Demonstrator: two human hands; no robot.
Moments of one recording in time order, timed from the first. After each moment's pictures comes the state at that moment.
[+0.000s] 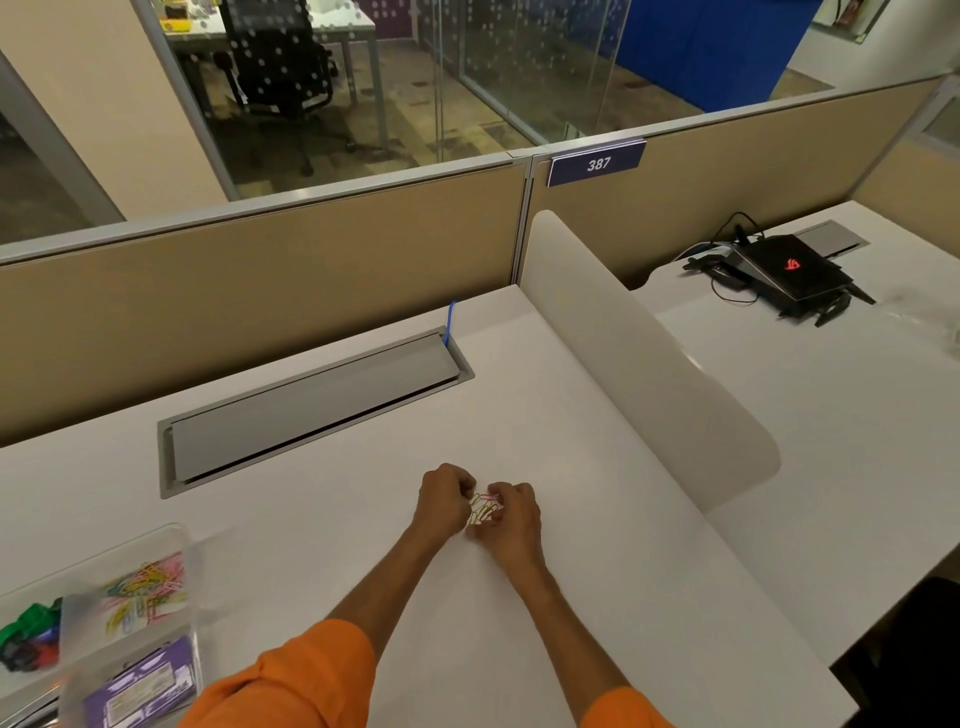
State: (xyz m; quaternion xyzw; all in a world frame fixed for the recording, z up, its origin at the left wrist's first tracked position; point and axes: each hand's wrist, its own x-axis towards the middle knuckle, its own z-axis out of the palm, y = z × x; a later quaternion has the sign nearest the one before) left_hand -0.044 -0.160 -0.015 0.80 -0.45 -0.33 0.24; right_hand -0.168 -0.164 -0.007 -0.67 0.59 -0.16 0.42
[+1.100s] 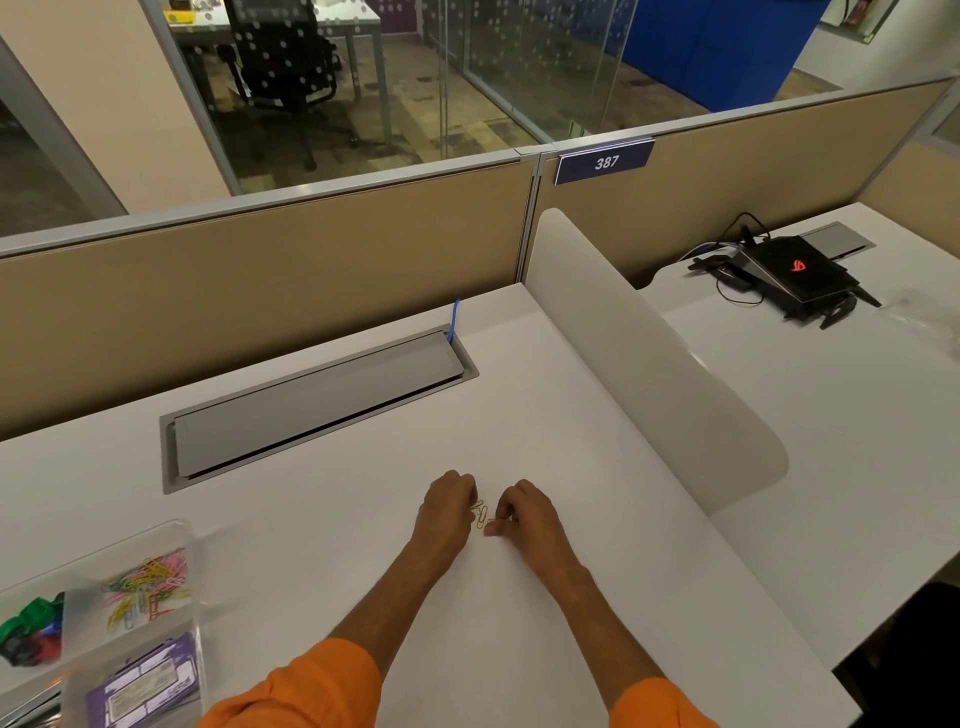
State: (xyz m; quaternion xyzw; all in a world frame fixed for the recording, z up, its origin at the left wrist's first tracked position) left_hand -0.050 -0.141 -0.024 0.78 -0.55 -0.24 0.14; right_hand -0.196 -0.190 -0.024 -0.80 0.47 -0.10 0.36
